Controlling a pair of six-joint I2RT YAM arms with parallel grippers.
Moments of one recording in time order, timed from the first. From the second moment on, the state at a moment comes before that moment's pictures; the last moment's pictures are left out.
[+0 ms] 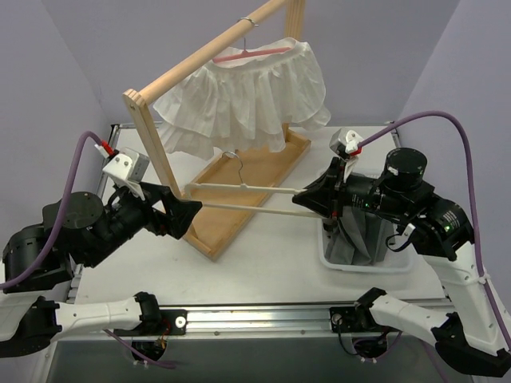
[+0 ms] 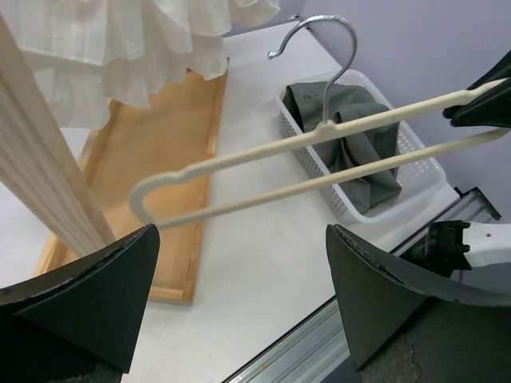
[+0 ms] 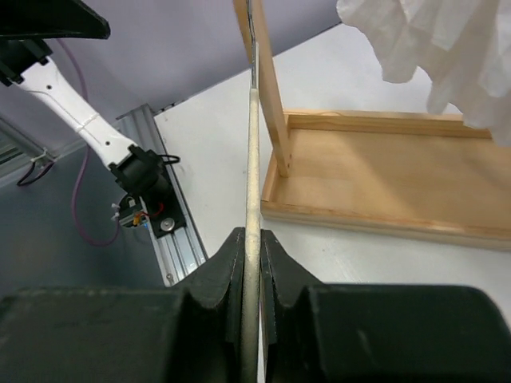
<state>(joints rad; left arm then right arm) -1.19 0.89 1.67 -0.99 -0.54 -0.38 0.60 0.99 1.50 -0.74 -0.60 0.08</state>
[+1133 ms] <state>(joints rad) -1.19 0.80 1.44 -1.04 -0.62 -0.49 0.75 1.49 1.96 -0.51 -0.25 0.08</state>
